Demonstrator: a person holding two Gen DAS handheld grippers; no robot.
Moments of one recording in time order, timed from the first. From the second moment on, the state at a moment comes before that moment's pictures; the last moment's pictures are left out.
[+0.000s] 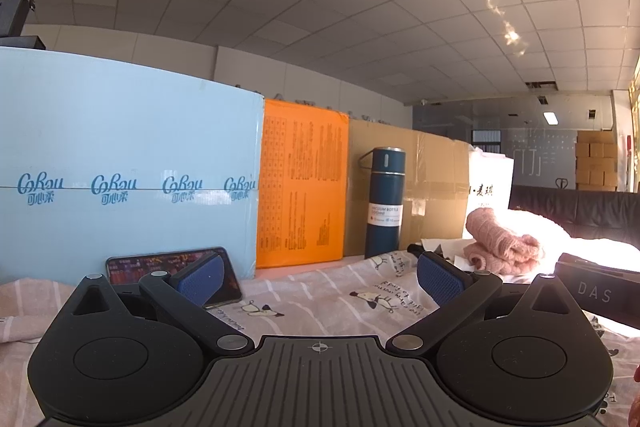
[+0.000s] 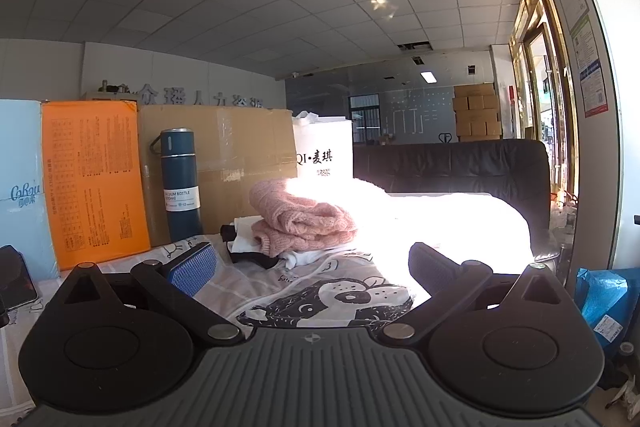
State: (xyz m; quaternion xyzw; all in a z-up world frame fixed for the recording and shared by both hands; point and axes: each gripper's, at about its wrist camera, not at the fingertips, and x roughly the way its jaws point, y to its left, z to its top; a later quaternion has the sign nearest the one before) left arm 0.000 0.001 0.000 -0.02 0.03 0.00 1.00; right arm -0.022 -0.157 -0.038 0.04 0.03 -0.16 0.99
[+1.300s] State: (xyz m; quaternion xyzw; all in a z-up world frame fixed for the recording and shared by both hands) left arm 0.000 0.002 0.001 -0.02 0.02 0.00 1.00; right arm -0.018 -0.158 -0.037 0.04 0.04 -0.15 0.99
